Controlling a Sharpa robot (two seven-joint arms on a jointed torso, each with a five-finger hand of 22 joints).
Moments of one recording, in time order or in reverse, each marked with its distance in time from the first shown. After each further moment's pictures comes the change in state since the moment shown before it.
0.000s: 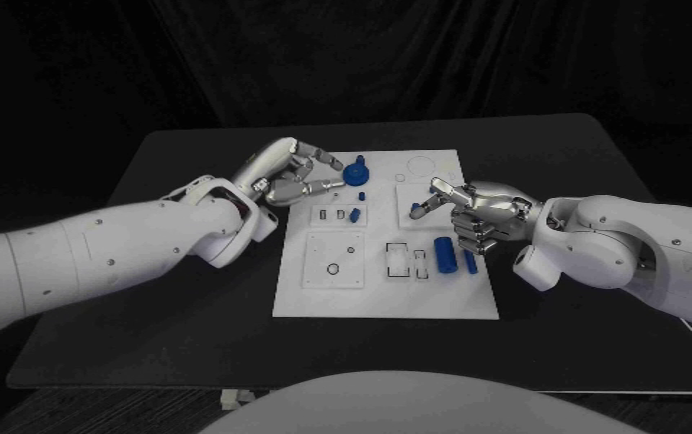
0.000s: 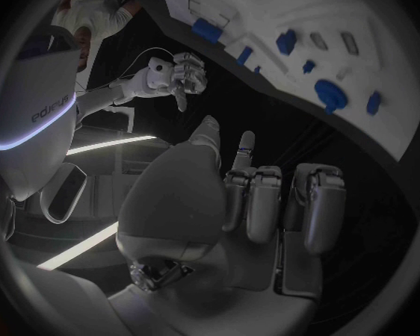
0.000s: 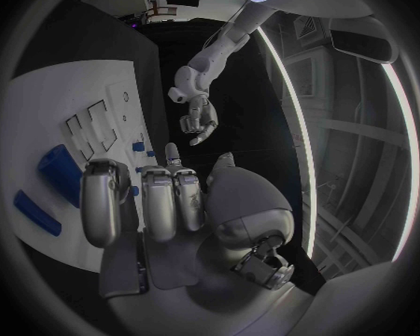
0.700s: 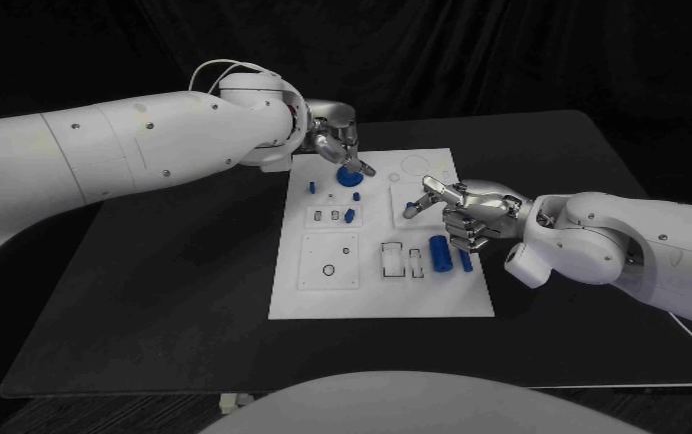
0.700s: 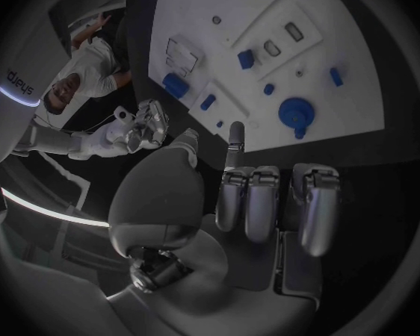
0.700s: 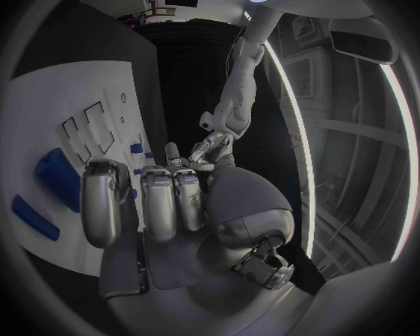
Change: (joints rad) left arm 0.277 0.289 0.002 -0.187 -0.364 0.800 -0.670; left_hand -0.318 -0.060 0.040 0.007 0.015 0.145 -0.060 0.058 0.135 0.002 -0.059 0.000 0.000 0.001 -0.059 0.000 0.000 0.000 -0.004 -0.051 -0.005 0.000; right arm 0.000 0.010 0.000 0.003 0.000 -0.003 0.004; right_hand -0.013 -0.002 -0.004 0.010 0.000 0.007 0.000 0.004 -0.004 0.000 0.000 0.000 0.000 0.000 0.000 0.000 0.000 0.000 0.000 0.000 0.004 0.000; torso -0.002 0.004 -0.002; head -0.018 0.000
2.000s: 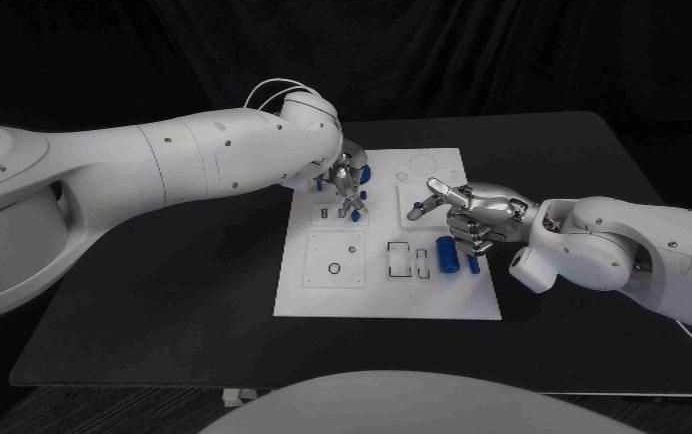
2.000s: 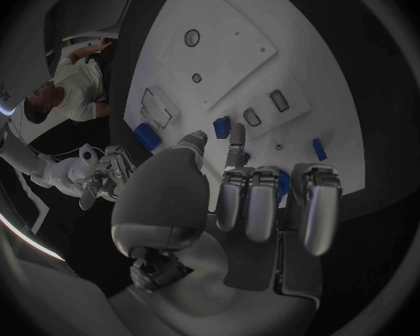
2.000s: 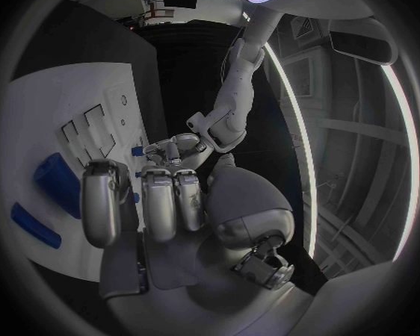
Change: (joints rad) left arm -0.075 0.143 0.000 -0.132 -0.057 0.282 -0.201; left_hand 0.063 0.016 0.026 -0.012 0.156 -0.003 0.003 -0.061 0.016 0.000 0.000 0.000 0.000 0.000 0.000 0.000 0.000 0.000 0.000 0.000 -0.019 0.000; right arm 0.000 0.015 0.000 -0.003 0.000 0.003 -0.002; right_hand 0.000 0.000 0.000 0.000 0.005 0.000 0.000 0.004 -0.001 0.000 0.000 0.000 0.001 0.000 0.000 0.000 0.000 0.000 0.000 0.000 0.000 0.000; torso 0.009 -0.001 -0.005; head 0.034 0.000
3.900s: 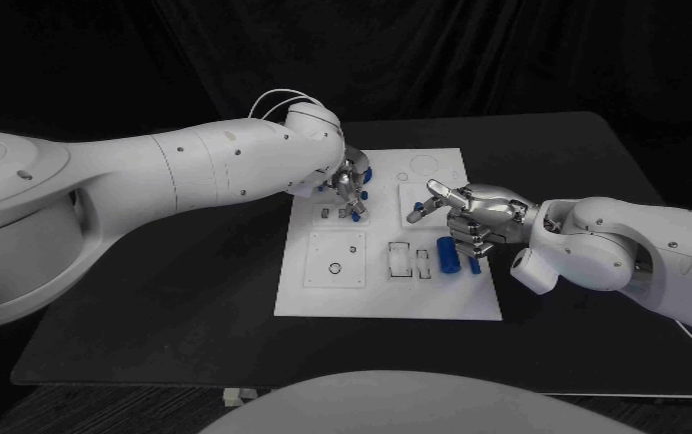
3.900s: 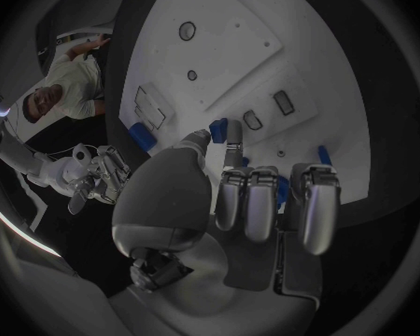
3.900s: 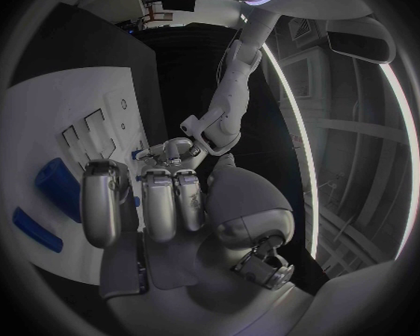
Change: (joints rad) left arm -0.034 0.021 0.000 -0.036 -0.002 -0.037 0.002; left_hand 0.032 0.003 0.008 -0.020 0.027 0.033 -0.025 0.046 0.138 -0.003 -0.018 0.000 0.000 0.000 -0.015 0.000 0.000 0.000 0.000 -0.018 -0.009 0.000; right arm 0.000 0.004 0.000 -0.004 0.000 0.024 -0.003; right_hand -0.003 0.003 0.000 0.000 0.000 0.000 0.000 0.000 -0.003 0.000 0.000 0.000 0.000 0.000 0.000 0.000 0.000 0.000 0.000 0.000 0.000 0.000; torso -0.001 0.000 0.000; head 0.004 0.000
